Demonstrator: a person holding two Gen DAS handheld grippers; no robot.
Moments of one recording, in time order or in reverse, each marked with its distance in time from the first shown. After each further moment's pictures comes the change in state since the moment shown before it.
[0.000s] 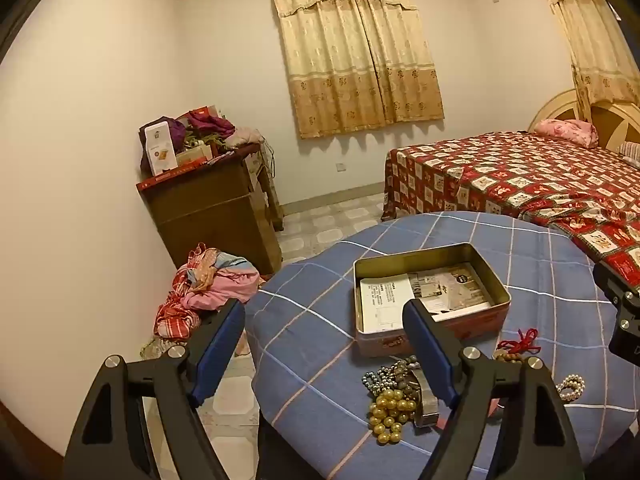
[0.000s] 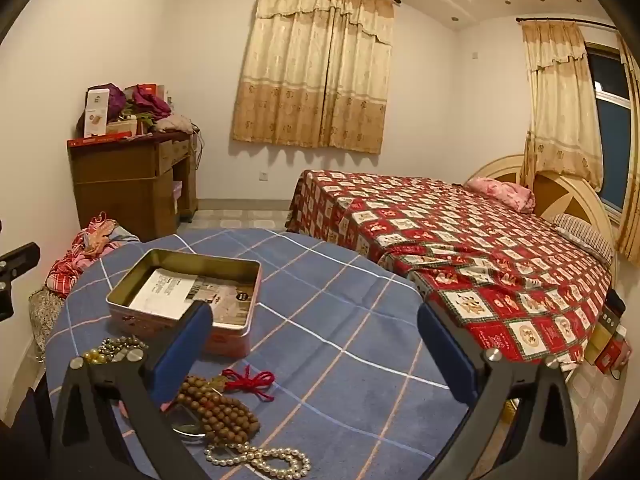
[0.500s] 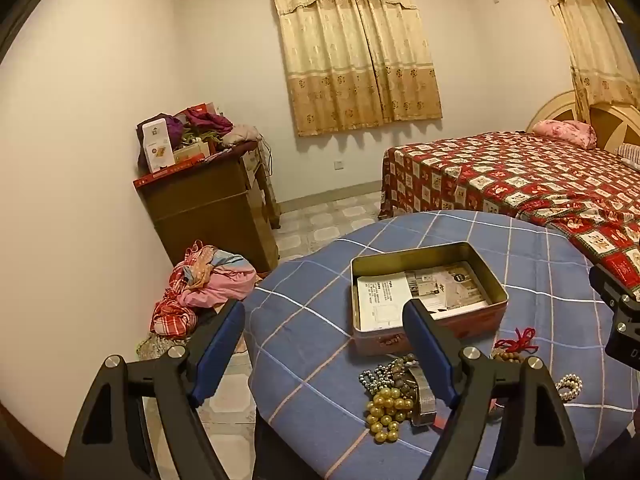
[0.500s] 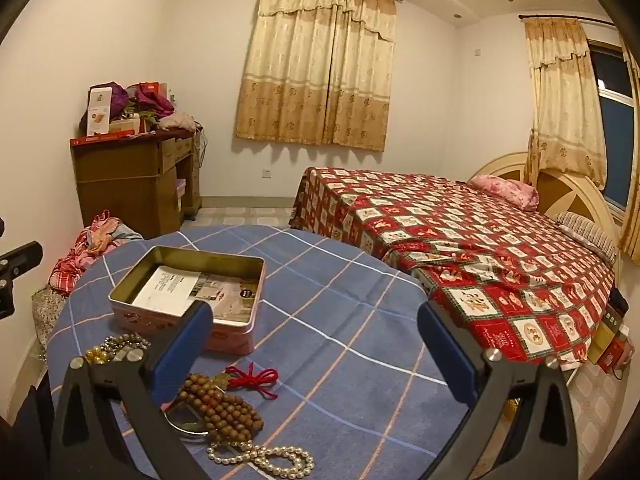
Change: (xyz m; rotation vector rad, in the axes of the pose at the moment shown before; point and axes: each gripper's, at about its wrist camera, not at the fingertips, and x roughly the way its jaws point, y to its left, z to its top) left arm 0.002 0.005 -0.002 -0.028 0.021 -0.031; right arm 0.005 0.002 -0.007 -0.010 0.003 0.002
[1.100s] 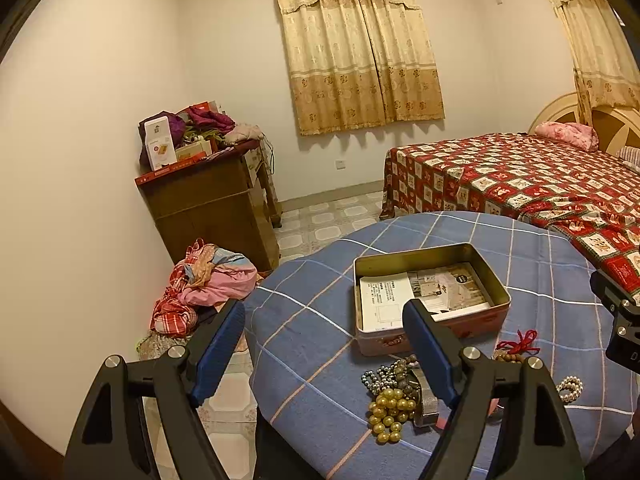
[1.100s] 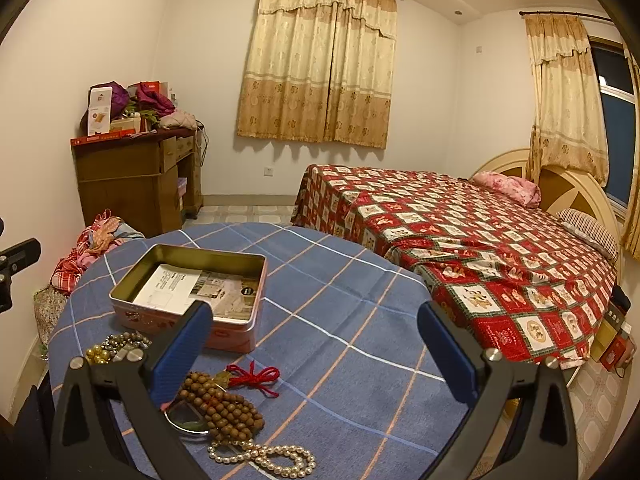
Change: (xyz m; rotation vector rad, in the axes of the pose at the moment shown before) left arm 0.001 0.004 -0.001 -0.011 0.002 0.001; right arm 0.001 0.003 -0.001 0.004 0.005 0.008
